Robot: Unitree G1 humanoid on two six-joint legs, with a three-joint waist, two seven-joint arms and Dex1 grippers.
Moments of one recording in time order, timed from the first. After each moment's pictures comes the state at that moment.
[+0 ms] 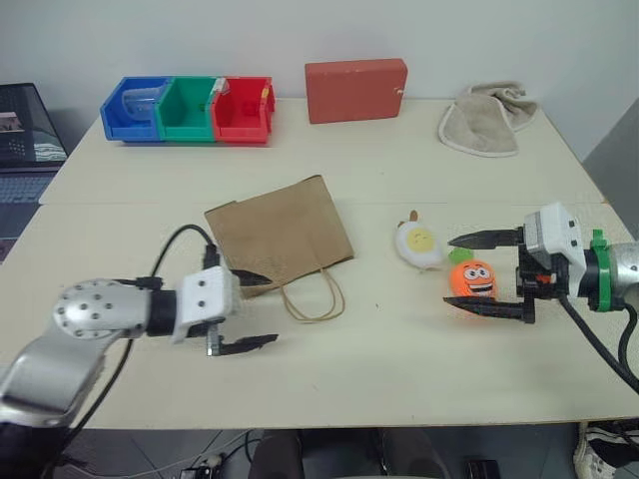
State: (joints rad) left arm -0.11 0.96 0.01 -0.39 -0.30 0.22 -1.13; right arm -0.25 -0.99 -0.17 -0.47 0.59 0.56 1.15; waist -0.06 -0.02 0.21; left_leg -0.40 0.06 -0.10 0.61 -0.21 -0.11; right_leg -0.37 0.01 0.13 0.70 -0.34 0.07
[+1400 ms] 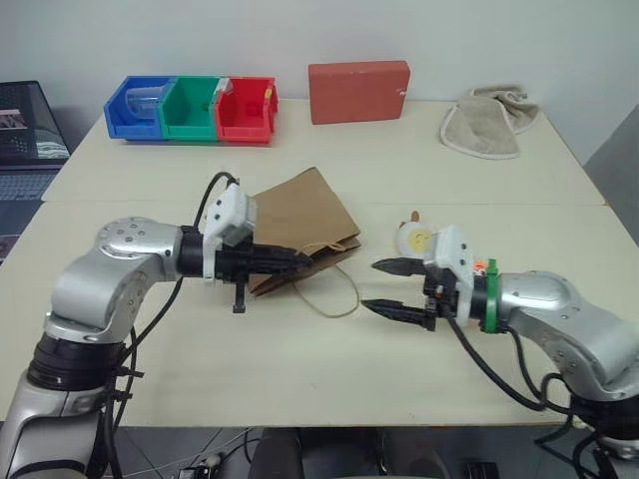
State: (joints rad) left arm -0.53 0.81 -0.01 -0.22 -0.62 0.70 -1.21; right arm -0.37 -0.62 0.21 -0.54 0.54 0.72 0.75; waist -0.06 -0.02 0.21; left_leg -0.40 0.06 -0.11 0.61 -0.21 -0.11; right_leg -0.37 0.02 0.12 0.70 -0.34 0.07
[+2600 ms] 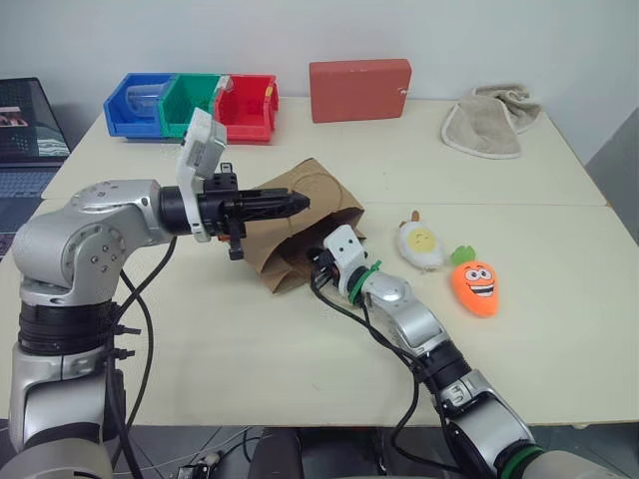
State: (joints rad) left arm -0.75 0.79 0.12 -0.14 -0.77 0.89 -1.06; right arm -0.60 0.05 0.31 0.37 0.02 0.27 0.36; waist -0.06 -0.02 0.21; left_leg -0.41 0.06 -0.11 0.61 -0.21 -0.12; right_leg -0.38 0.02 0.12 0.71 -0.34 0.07
